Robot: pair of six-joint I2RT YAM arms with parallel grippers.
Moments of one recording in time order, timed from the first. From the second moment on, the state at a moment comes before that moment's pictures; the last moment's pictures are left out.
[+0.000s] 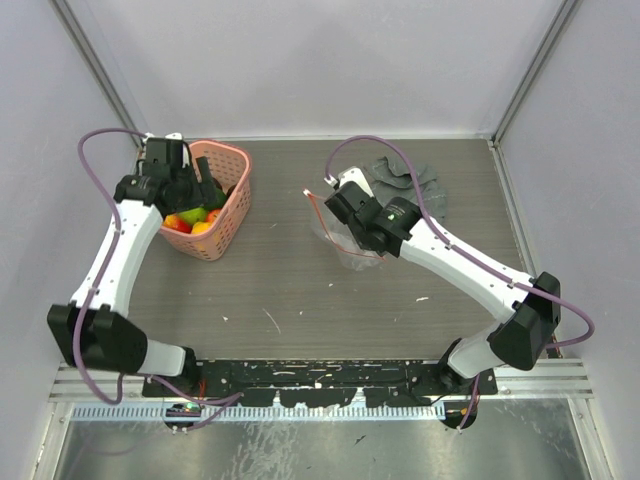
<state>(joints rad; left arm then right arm) -0.13 1.37 1.39 -0.82 -0.13 -0.35 0.84 1.47 1.42 -0.97 0.59 0.22</state>
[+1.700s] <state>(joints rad) 0.01 1.81 1.64 -1.13 0.12 -0.20 0.80 1.47 1.29 -0.85 0.55 0.16</state>
